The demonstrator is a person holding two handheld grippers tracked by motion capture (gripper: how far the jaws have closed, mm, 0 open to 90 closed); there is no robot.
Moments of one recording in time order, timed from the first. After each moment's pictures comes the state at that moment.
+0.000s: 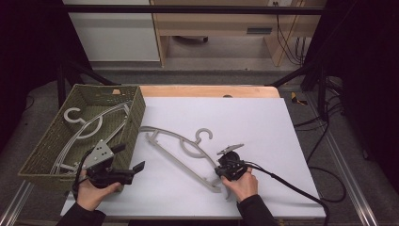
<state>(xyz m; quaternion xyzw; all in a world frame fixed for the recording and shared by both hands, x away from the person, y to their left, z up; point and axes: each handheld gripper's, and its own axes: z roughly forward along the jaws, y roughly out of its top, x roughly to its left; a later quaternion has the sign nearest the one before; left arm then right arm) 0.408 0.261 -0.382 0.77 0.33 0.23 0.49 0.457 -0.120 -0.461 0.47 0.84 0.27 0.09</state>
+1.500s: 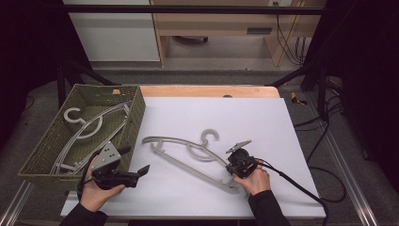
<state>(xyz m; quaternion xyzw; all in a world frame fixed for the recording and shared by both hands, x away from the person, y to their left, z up) 0.407 0.250 -0.385 0.79 0.32 0.21 0.48 0.464 -0.146 -0.452 0.43 0.87 0.24 0.11</state>
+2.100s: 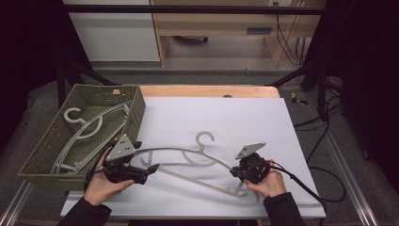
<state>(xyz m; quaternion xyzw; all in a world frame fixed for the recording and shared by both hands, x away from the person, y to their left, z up) 0.425 0.214 -0.362 0.84 0.28 0.19 0.42 0.434 -0.170 -0.418 0.34 0.89 0.30 0.08</state>
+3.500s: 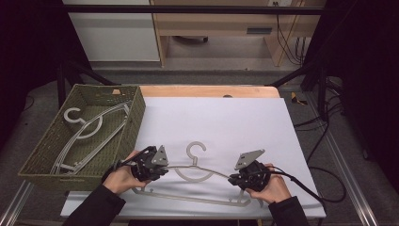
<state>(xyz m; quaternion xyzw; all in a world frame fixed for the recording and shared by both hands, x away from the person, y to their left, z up) 0.443 0.164 -0.400 0.95 0.14 0.14 0.22 0.418 -0.169 -0.414 0.25 0.92 0.30 0.06</state>
